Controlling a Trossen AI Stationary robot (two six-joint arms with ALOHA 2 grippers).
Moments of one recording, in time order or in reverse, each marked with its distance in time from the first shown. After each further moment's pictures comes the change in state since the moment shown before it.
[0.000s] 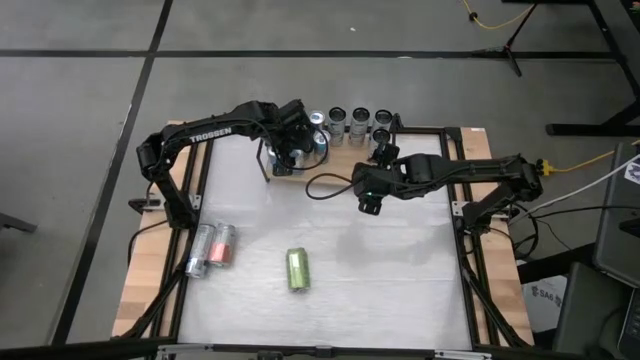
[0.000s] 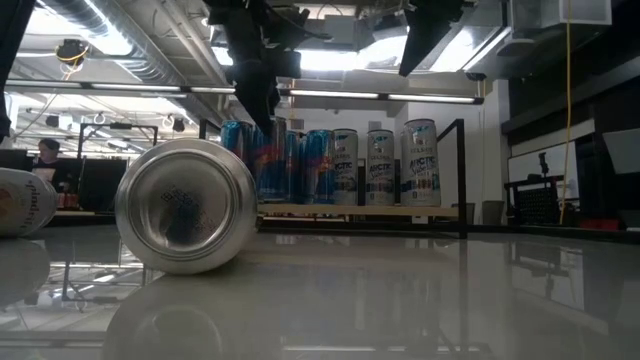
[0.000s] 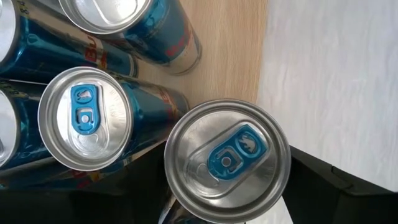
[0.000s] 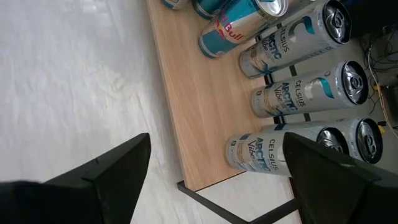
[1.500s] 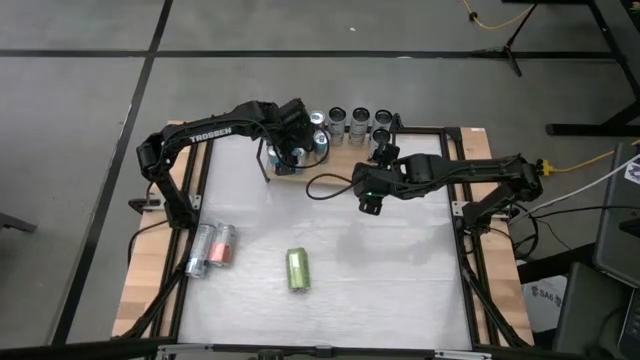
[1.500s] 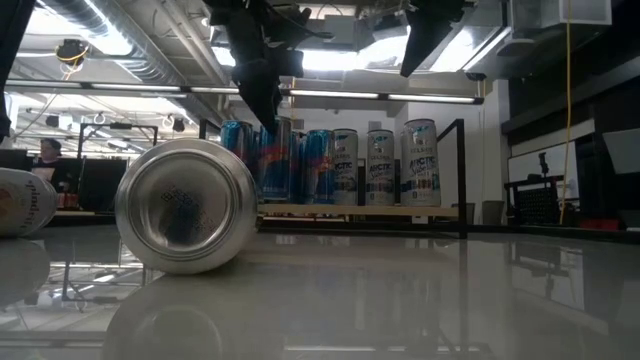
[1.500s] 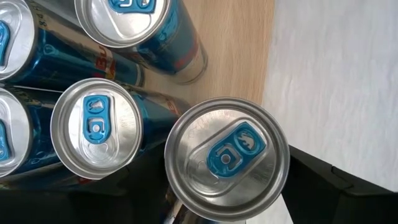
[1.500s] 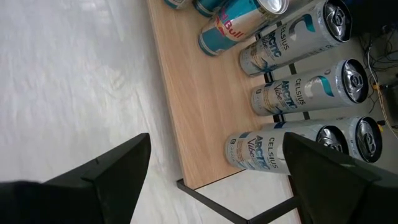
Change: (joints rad) left arm 0.000 0.000 0.000 0.034 -0.001 -0.025; right arm 0.000 0.000 0.000 -0.008 0.000 0.000
